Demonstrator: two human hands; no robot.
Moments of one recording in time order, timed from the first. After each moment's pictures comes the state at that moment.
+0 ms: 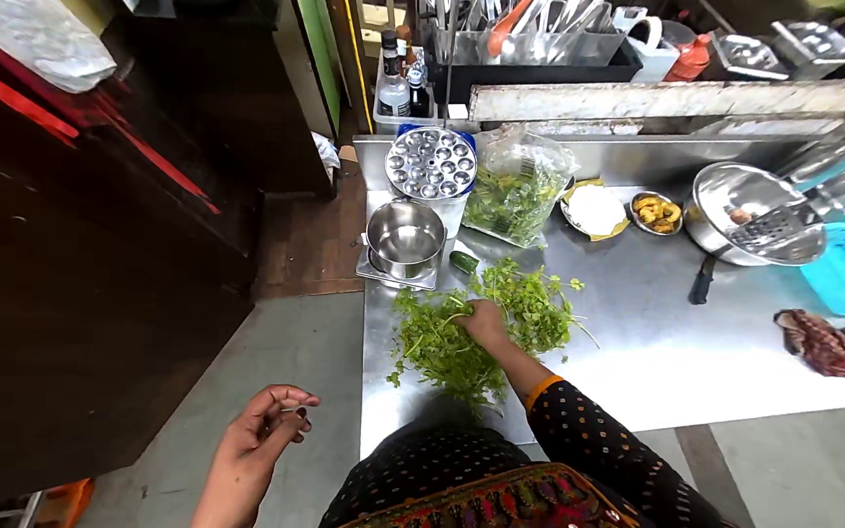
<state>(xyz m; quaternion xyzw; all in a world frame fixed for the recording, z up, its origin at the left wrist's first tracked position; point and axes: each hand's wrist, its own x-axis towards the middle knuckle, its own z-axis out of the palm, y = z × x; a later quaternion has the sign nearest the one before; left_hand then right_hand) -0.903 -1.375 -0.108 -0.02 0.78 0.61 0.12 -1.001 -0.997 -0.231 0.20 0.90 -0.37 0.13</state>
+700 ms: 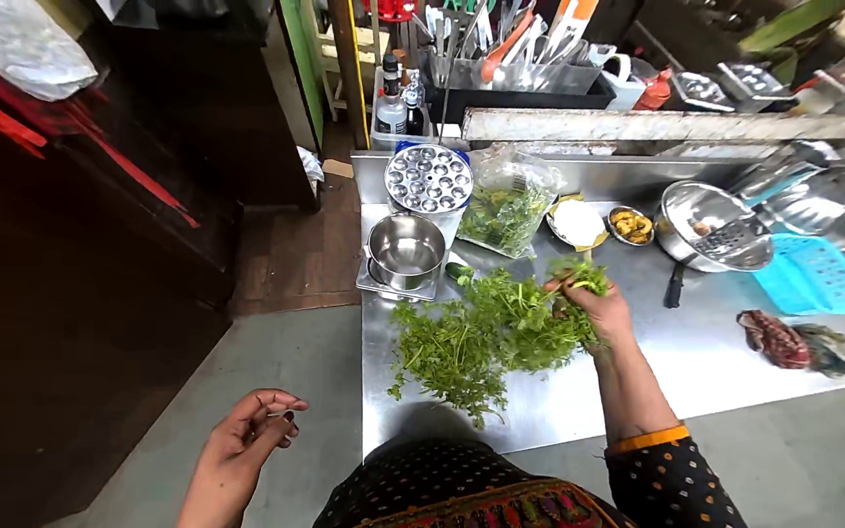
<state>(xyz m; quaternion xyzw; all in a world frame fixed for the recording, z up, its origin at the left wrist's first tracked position) -0.930 -1.408 -0.117 0.01 0.78 0.62 0.13 -0.936 -0.910 -0.091 0.10 0.67 -0.72 -0.15</state>
